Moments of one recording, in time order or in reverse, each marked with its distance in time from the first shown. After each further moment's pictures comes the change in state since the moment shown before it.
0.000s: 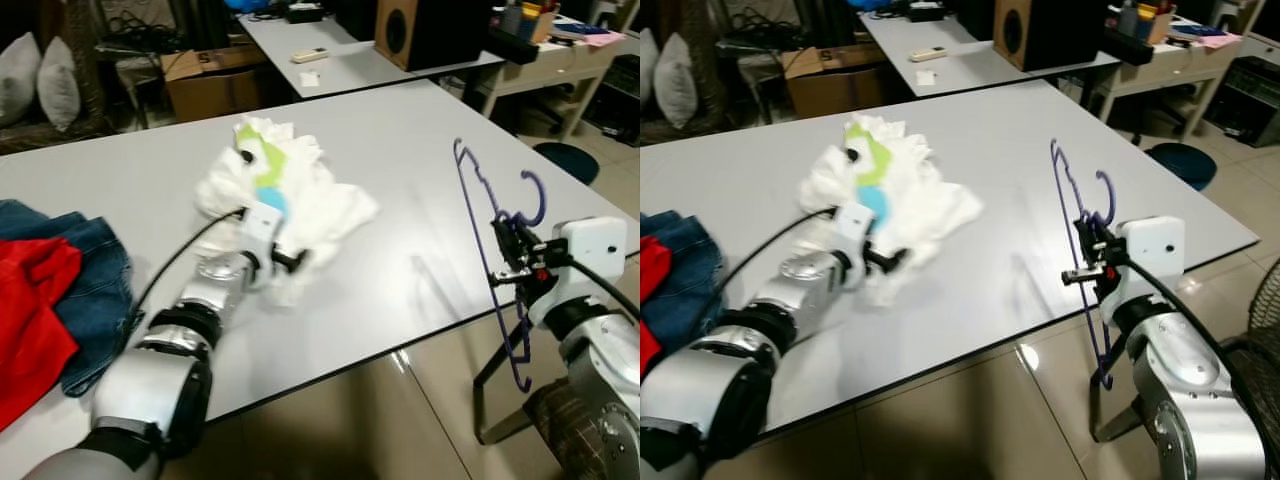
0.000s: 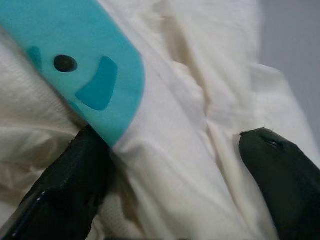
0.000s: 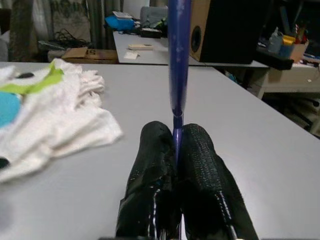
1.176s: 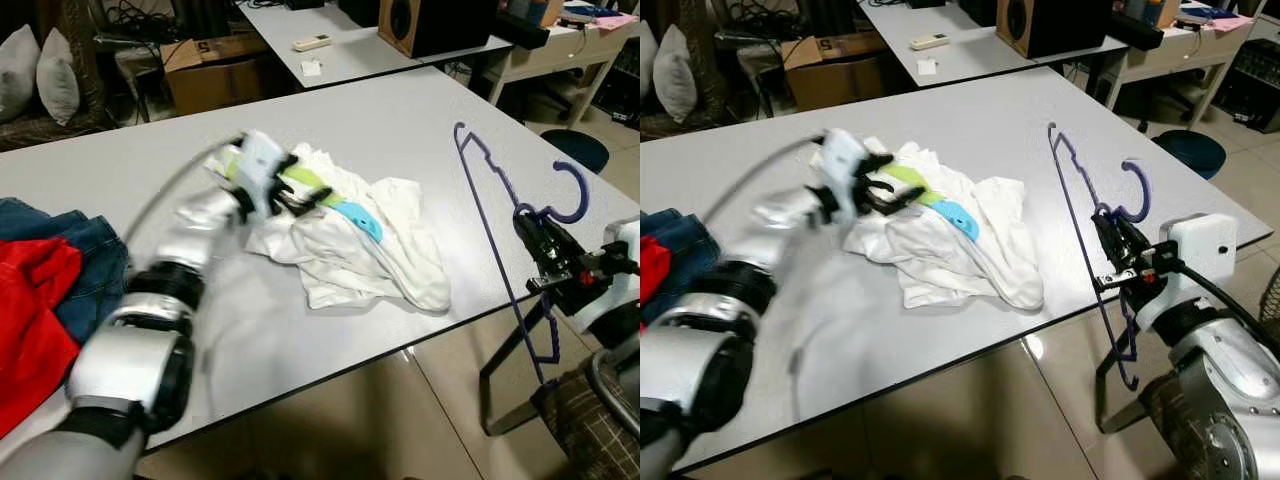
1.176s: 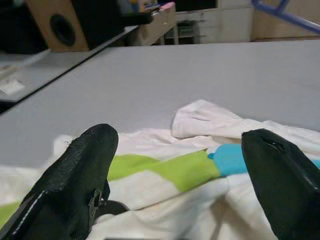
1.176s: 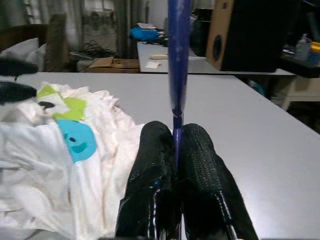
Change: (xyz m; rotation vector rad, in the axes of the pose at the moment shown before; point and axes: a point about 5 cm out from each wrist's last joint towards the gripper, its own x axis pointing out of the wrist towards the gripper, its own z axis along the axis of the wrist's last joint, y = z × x) left arm -0.034 0.025 0.098 0.330 -0.355 -0.140; right arm -0.020 -0.020 0.012 0.011 -0.050 0.129
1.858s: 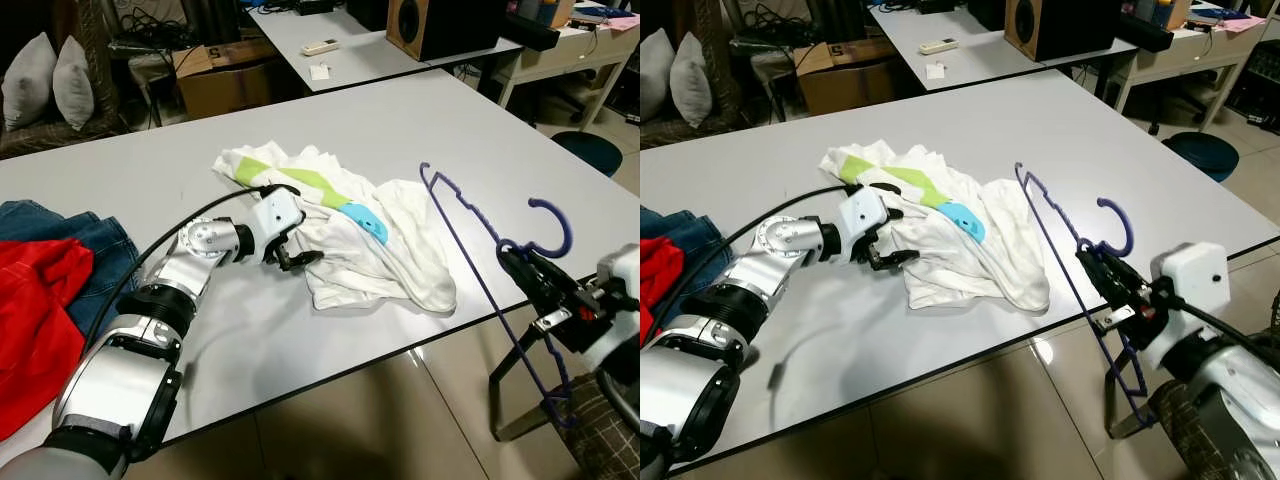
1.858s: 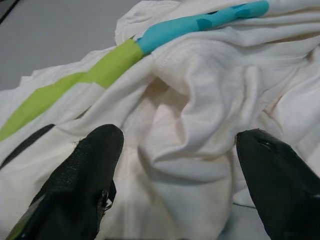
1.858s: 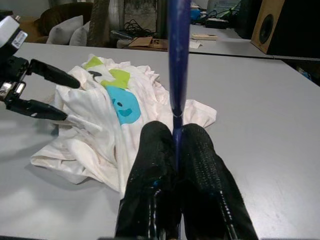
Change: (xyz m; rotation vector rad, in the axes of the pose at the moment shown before) left arm -0.010 -0.024 -0.045 0.211 0.292 -0.175; right arm -0.022 0.008 -0.007 -0.022 0.086 0.151
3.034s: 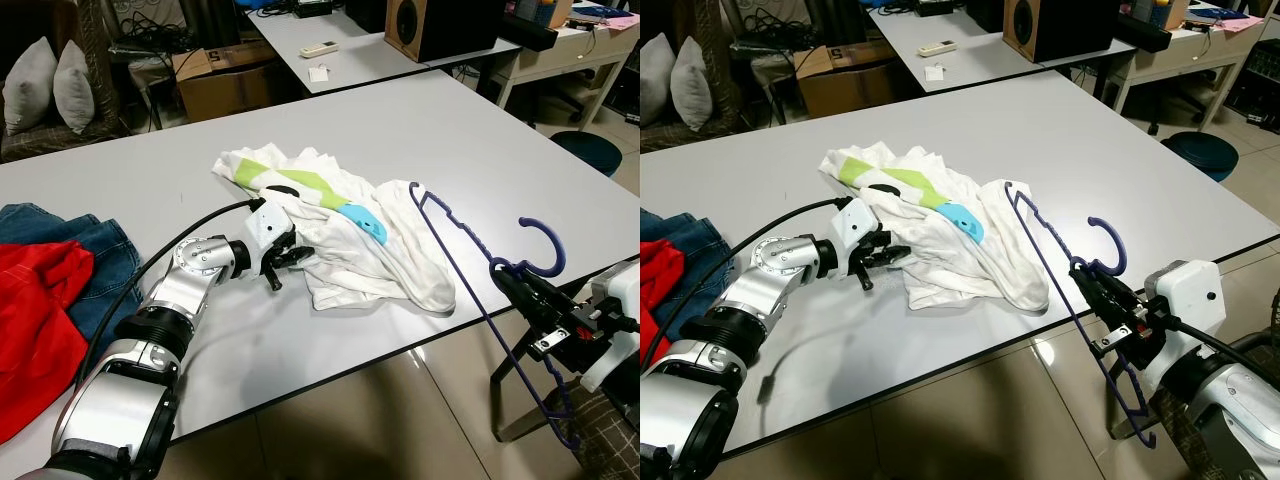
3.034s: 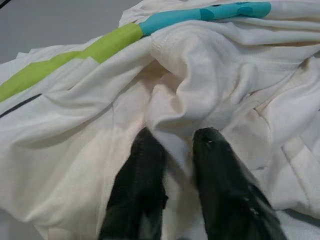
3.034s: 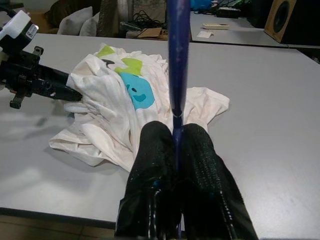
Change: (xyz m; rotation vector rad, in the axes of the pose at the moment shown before) left arm -0.002 -0.014 -0.016 -0.139 -0.042 0.032; right arm -0.008 0.008 -0.007 0.011 0.044 0.041
